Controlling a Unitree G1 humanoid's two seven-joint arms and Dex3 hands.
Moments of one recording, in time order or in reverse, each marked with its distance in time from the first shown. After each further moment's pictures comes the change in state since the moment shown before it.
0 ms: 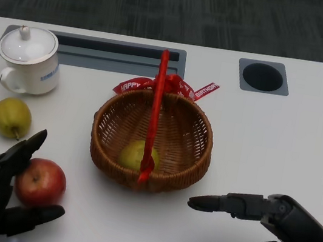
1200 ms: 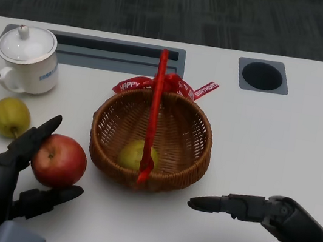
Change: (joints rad) left arm 0.018 -0.058 -0.057 -0.144 -0.279 -0.042 -0.056; right arm 0.020 0.005 0.000 -0.026 0.010 -0.001 -0.007
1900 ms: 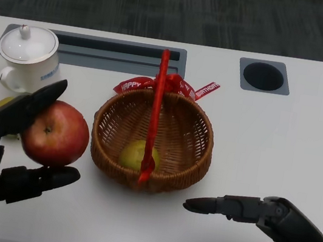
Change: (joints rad) left arm 0.217 0.039 0.094 -0.778 0.024 0.281 -0.211; right arm -0.016 0.022 0.002 0.044 0.007 -0.021 0.026
